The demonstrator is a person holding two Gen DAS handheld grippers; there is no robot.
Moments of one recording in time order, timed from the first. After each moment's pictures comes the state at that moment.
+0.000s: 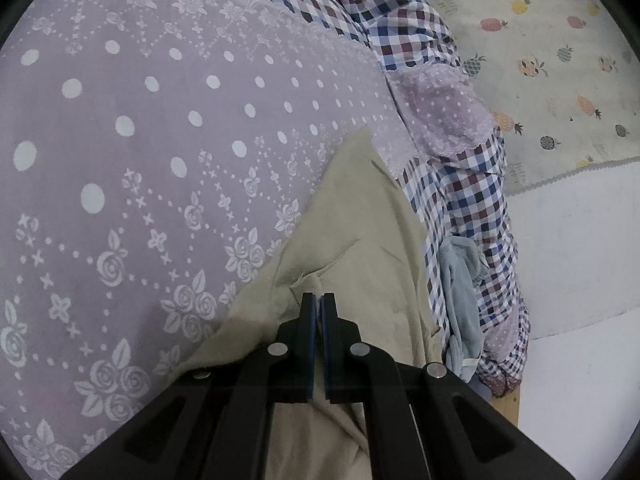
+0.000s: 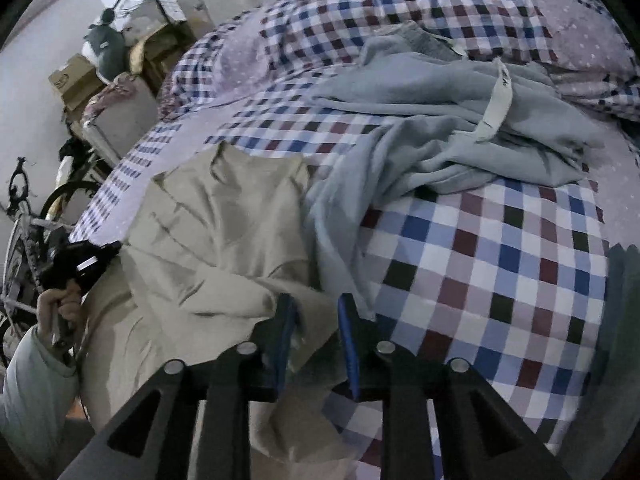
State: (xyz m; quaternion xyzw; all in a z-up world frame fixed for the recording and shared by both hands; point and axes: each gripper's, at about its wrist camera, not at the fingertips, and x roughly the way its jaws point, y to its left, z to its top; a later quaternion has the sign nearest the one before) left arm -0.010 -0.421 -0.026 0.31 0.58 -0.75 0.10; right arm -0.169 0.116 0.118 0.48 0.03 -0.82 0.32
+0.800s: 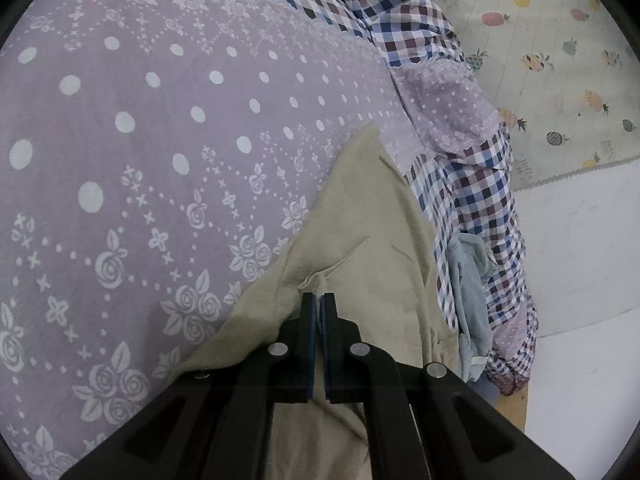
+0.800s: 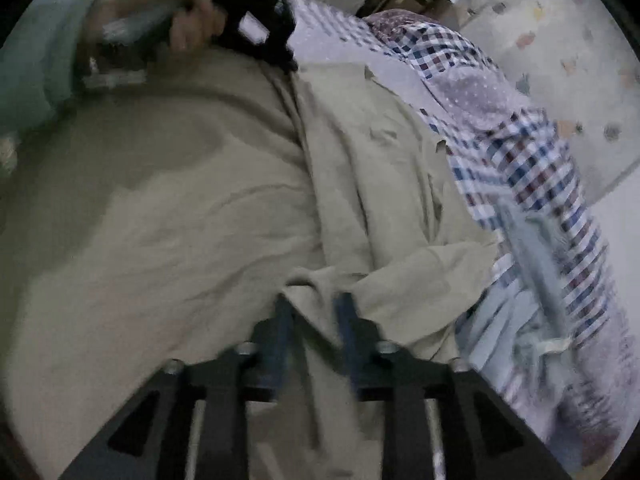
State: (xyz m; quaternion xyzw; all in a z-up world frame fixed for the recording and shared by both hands) left arm -0.015 -0.419 -0.032 0.32 0.57 -0.75 0.11; right arm 0.025 -0.044 0.073 0.31 0.43 -0.73 0.43
